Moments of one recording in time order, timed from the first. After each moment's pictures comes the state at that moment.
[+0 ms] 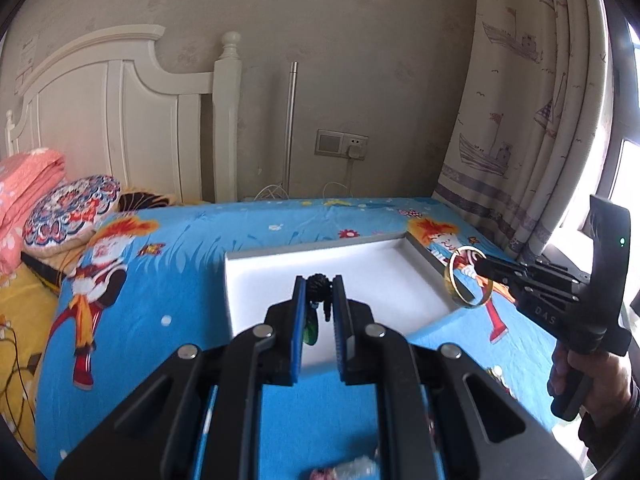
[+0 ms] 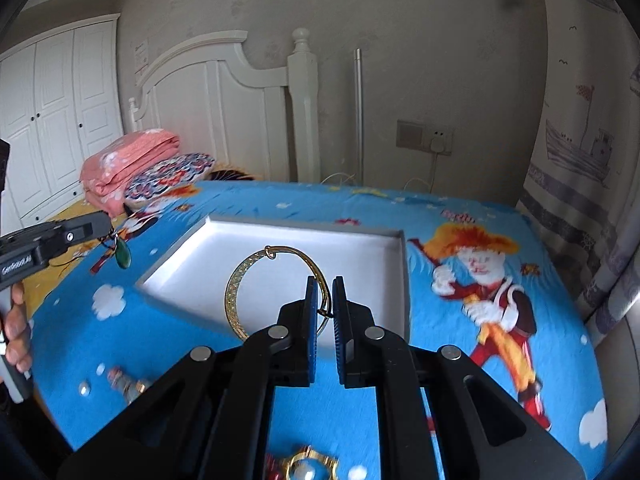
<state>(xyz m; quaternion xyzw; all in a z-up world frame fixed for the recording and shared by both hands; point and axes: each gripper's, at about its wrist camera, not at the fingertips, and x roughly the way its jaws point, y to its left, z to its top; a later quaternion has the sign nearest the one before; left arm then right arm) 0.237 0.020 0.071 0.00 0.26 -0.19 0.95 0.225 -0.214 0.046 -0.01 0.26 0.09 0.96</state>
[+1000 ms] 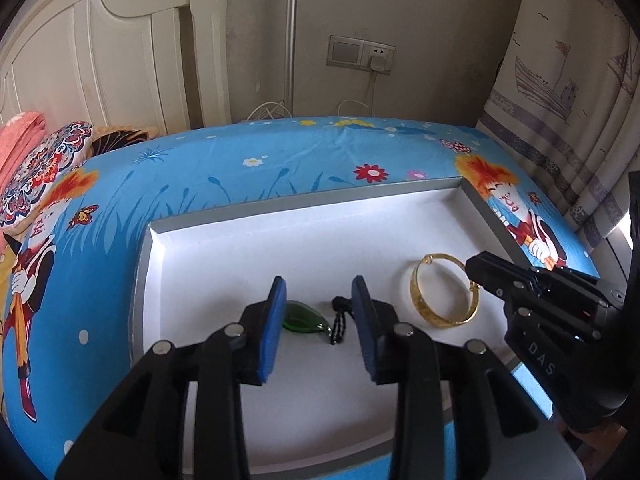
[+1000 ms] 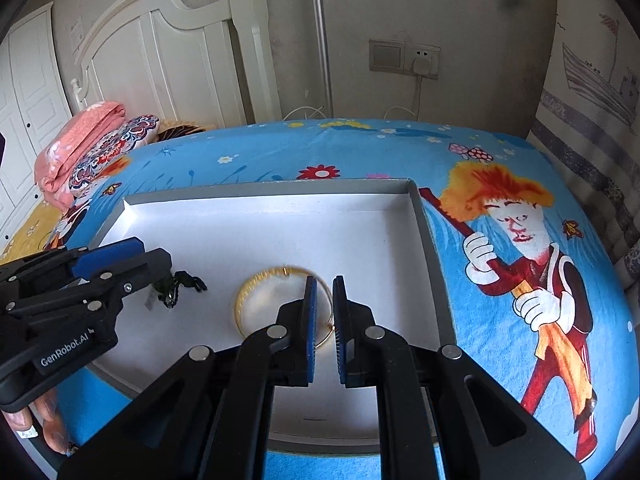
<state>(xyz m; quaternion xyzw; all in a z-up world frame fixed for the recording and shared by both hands) 0.363 -0.048 -0.005 0.02 0.41 -0.15 0.90 0.339 -0.199 -0.015 0.03 0.38 0.04 0.92</state>
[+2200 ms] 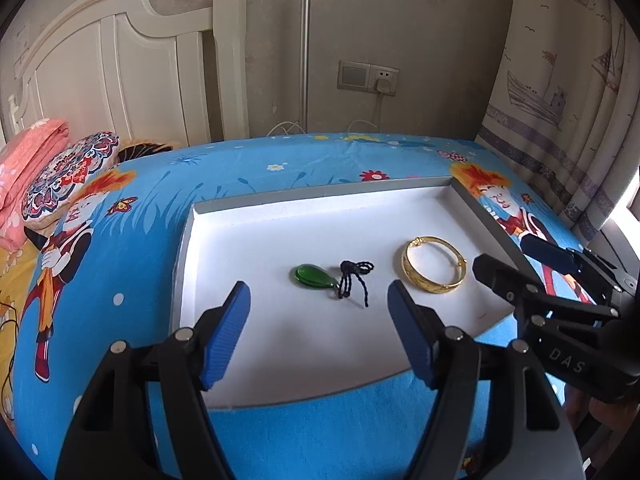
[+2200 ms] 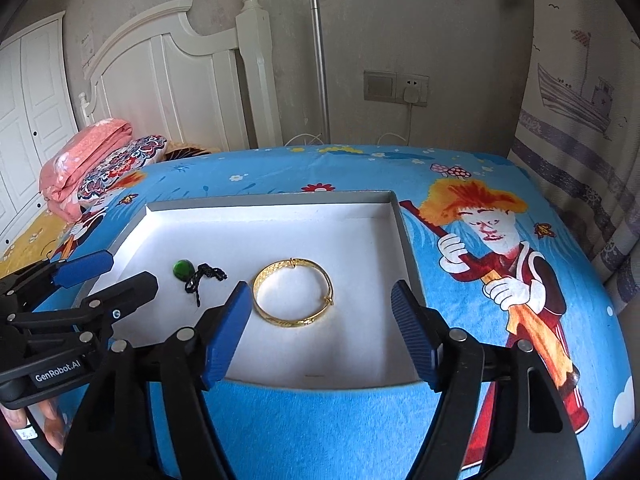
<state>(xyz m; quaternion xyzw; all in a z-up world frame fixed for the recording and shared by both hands) 0.304 -0.033 0.006 0.02 0.36 -0.13 0.92 0.286 -0.201 0.002 0.03 0.33 0.03 0.94</state>
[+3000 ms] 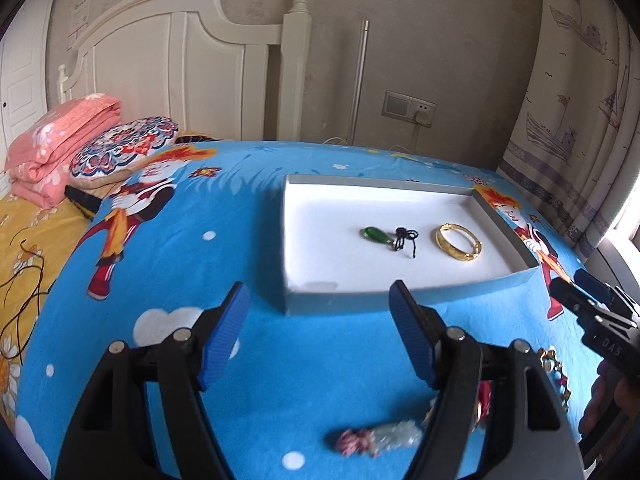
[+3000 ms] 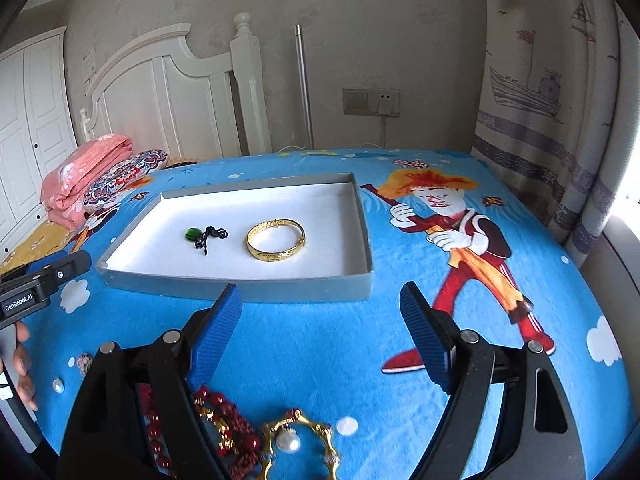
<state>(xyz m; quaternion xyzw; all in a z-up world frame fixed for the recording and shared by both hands) 0.215 0.042 0.009 -0.03 0.32 -0.07 0.94 0.189 -0.227 0.001 0.04 0.29 0.01 0.96</state>
